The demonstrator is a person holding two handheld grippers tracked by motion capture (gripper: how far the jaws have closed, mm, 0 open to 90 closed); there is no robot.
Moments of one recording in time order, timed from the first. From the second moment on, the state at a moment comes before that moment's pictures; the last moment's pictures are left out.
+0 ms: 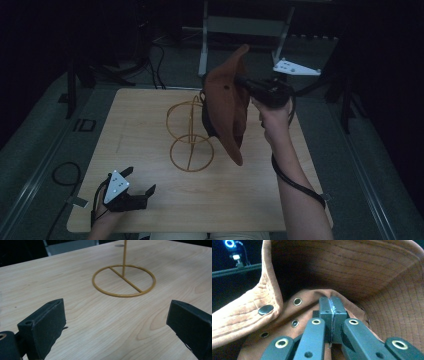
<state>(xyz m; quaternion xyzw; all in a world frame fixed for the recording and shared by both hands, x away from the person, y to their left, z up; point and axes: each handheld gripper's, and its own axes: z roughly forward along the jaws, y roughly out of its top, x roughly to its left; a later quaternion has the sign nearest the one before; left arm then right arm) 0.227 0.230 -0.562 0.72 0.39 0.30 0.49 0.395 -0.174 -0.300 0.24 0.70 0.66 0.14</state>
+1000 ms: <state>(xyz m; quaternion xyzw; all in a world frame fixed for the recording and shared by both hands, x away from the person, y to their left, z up) 0.225 0.244 -0.570 0.71 0.41 0.30 0.49 0.432 -0.054 -0.345 0.23 0.80 0.55 0.06</state>
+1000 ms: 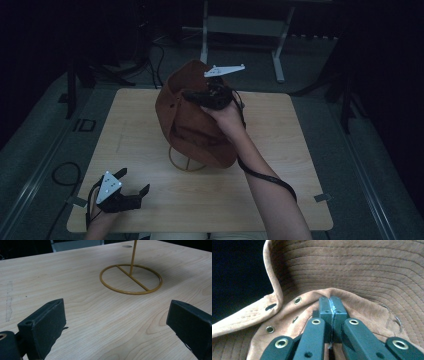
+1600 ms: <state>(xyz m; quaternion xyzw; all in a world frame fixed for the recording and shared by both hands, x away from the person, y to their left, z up) 0.225 0.243 -0.571 0.71 0.41 0.29 0.50 0.428 -0.036 -0.347 0.21 0.81 0.54 0.06</state>
